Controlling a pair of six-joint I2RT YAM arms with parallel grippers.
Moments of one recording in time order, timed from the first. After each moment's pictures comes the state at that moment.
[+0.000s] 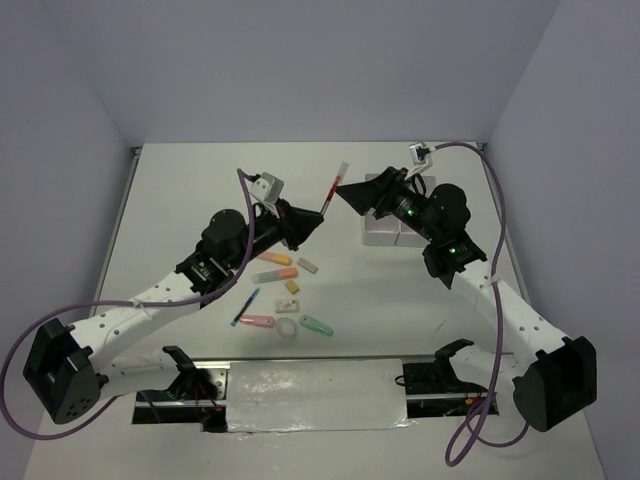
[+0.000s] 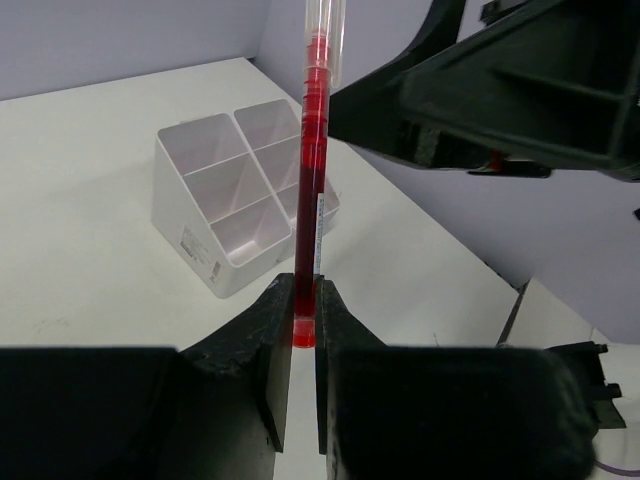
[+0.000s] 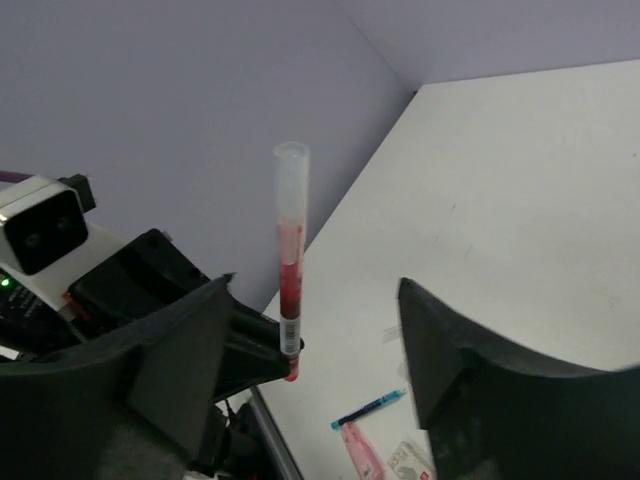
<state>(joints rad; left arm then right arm) -0.73 1.14 0.82 0.37 0.13 -0.39 0.40 1.06 0.83 0.37 -0.42 0.80</state>
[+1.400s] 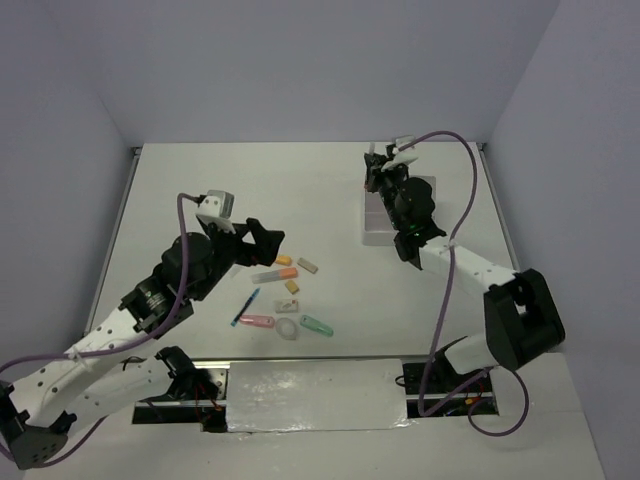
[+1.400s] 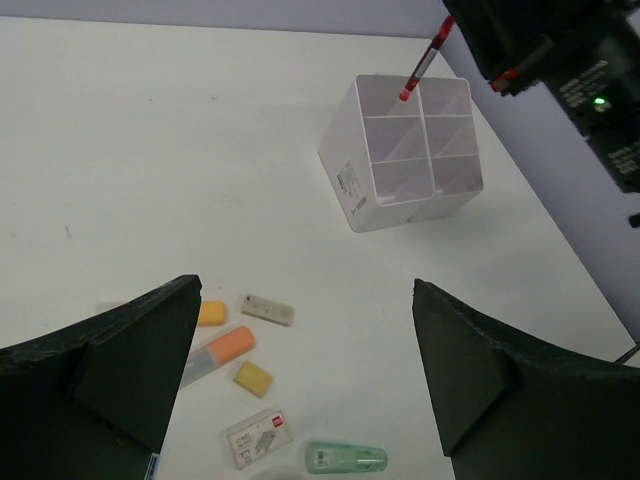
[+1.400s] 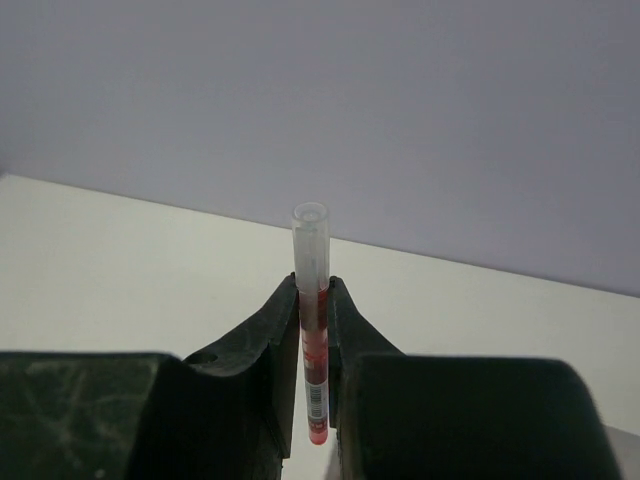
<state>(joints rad) -0.77 0.81 0.82 -0.17 -0.30 -0.43 0.44 1.38 0.84 0.74 0.16 0.02</state>
